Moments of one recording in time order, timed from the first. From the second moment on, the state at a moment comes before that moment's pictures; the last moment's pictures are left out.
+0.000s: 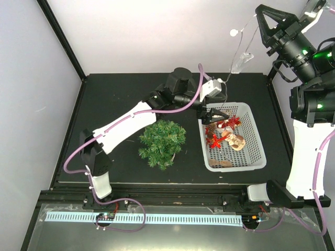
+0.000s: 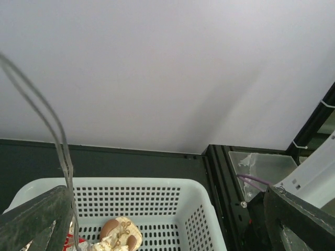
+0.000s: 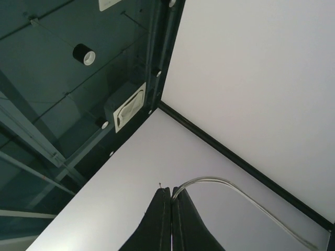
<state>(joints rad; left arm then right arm) -0.85 1.80 1.82 -0.27 0.77 0.03 0.05 1.38 2.19 -0.31 -0.61 1.32</state>
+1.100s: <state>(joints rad) -0.88 1.88 1.85 -0.23 0.75 0.01 0.02 1.34 2.06 -0.21 -0.67 1.41</state>
